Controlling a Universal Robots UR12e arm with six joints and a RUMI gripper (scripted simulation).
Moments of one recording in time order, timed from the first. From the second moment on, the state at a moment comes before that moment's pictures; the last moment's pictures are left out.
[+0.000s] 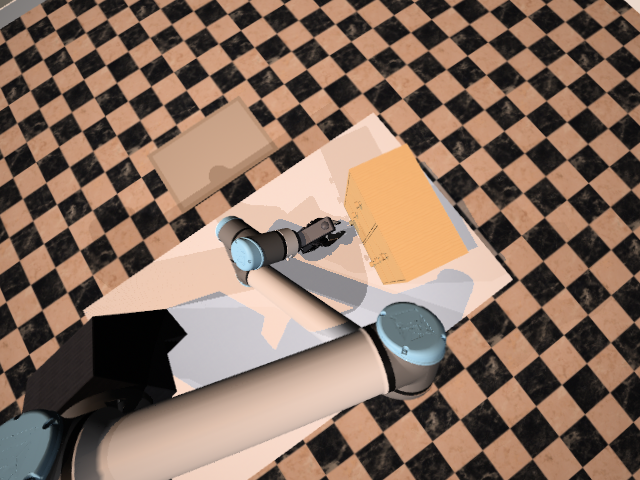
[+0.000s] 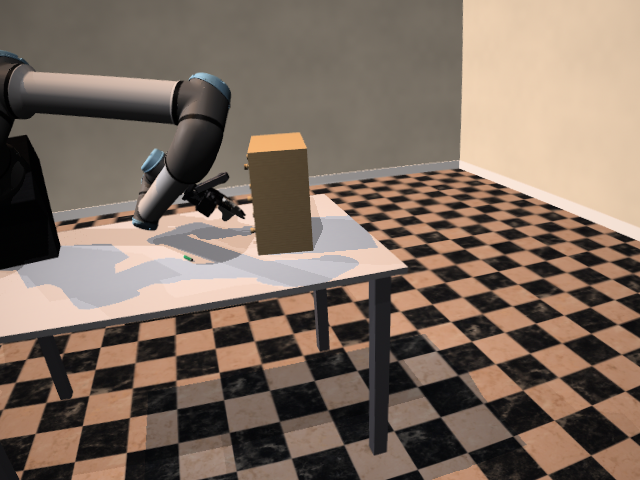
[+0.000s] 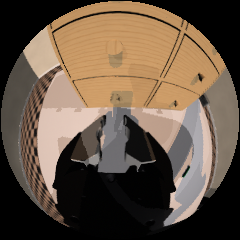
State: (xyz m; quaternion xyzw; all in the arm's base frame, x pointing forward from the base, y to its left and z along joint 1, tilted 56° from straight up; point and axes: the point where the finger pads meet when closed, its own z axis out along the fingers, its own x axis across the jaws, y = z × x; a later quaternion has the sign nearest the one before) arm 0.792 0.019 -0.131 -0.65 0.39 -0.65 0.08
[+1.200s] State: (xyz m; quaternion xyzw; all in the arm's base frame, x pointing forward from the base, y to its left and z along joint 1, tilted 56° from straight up) arm 0.806 0.021 -0.127 -0.65 0.39 -0.65 0.08
